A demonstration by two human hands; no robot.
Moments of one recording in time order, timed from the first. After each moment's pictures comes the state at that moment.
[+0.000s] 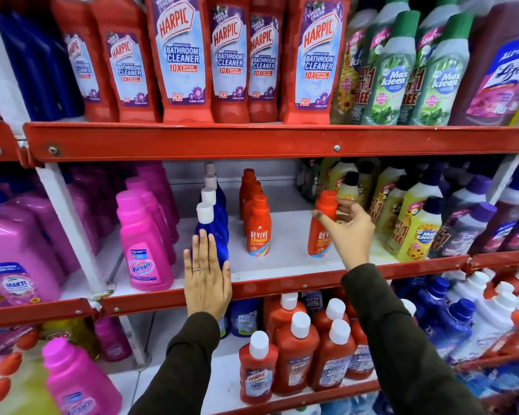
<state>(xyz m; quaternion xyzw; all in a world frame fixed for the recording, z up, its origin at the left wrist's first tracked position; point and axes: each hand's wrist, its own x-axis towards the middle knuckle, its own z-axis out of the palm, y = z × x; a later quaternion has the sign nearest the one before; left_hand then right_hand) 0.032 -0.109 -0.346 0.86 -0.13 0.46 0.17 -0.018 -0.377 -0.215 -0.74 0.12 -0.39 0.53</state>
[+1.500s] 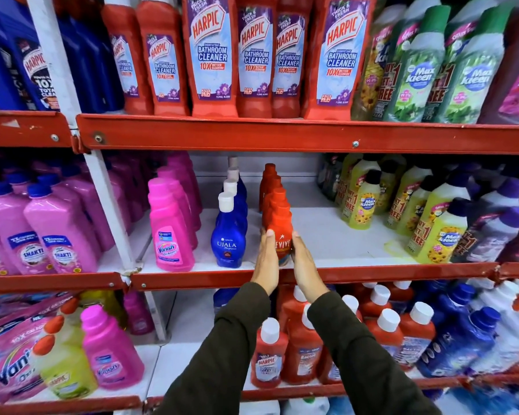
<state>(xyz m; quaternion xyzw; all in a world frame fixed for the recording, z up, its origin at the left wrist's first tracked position) 0.012 -0.192 -0.313 0.65 -0.05 -0.09 0.76 -0.028 -0.277 -0.277 -0.70 0.03 -0.06 0.71</state>
